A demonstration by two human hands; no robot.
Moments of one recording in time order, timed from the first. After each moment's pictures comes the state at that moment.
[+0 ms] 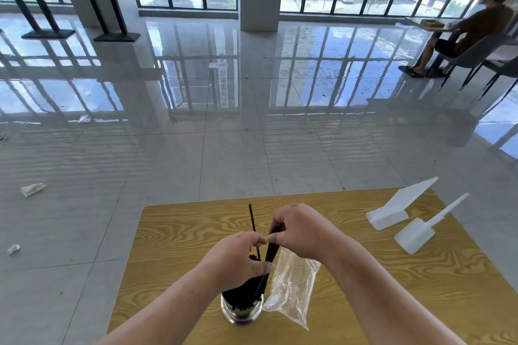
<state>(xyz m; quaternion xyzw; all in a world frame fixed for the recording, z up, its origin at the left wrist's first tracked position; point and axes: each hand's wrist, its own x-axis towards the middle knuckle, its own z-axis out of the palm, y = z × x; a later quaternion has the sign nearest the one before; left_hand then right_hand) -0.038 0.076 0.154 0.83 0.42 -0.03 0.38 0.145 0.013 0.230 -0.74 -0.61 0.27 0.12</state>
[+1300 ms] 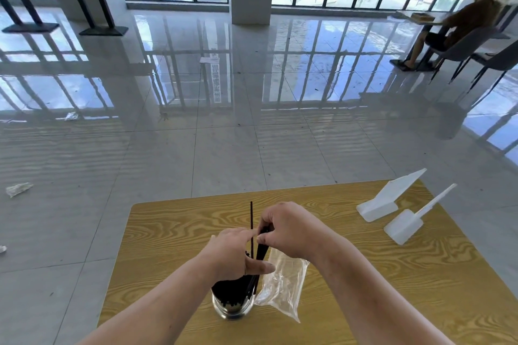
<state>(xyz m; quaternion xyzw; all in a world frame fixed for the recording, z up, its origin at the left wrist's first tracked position) -0.020 0.080 0.147 0.83 0.40 -0.13 0.36 0.144 0.005 0.227 -0.72 -0.62 0.28 0.13</state>
